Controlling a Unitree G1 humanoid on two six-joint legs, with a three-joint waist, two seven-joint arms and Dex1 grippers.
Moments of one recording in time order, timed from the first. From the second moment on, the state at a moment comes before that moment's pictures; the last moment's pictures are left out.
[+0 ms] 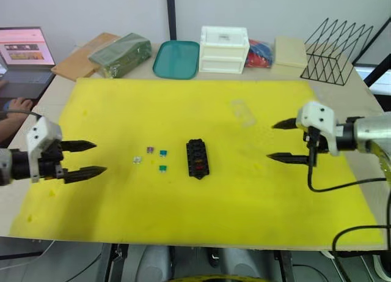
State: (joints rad) left arm -0.09 1.02 0.32 -0.07 -0.56 0.62 -1.31; right arm -0.46 -1.03 -0.03 -0.28 0.39 0.62 1.19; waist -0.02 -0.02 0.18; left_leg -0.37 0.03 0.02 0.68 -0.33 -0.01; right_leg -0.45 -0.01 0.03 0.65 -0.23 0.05
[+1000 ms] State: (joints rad) left arm -0.49 0.87 0.06 0.38 -0.73 1.28 -1.23; right arm -0.80 -0.77 0.25 -0.42 0.48 0.77 1.13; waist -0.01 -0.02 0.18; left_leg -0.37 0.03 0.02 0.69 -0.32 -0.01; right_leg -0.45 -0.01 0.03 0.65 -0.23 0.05
